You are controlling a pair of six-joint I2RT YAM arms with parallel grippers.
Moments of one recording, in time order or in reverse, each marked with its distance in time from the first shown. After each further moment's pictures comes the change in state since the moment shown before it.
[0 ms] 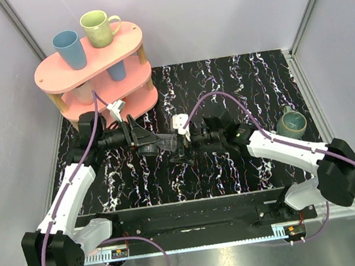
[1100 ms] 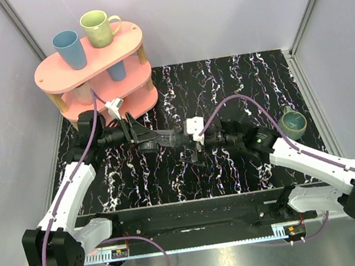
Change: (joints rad) left arm 0.001 0.017 0.000 0.055 -0.015 -0.009; right arm 0.019 -0.246 -0.033 -0.132 0.071 -0.072
